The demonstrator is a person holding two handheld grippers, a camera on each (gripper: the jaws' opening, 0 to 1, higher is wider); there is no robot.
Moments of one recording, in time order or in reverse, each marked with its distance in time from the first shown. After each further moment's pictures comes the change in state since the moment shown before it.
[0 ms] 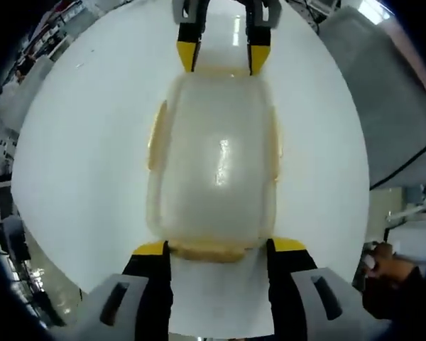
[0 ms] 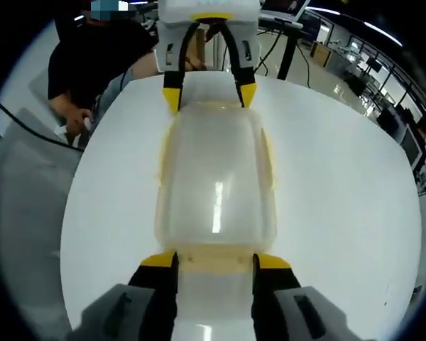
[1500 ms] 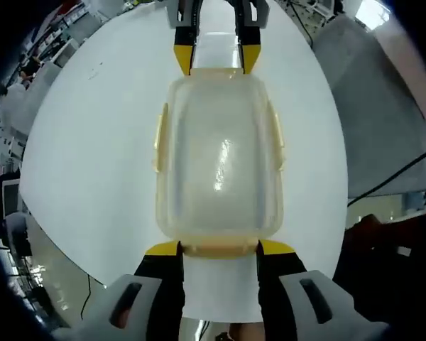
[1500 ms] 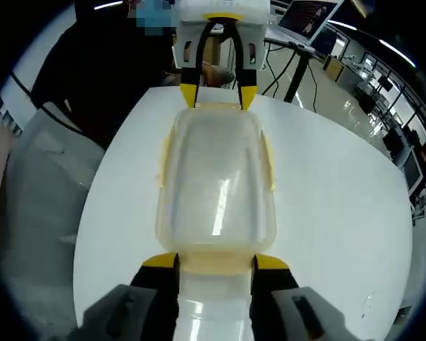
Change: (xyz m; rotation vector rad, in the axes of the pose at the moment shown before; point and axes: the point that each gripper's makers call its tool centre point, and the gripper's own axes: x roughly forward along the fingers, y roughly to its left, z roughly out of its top) left arm -0.054 -0.010 0.022 -0.103 -0.075 0.044; right arm -0.059 0.003 0.007 -0.118 -0.035 0.021
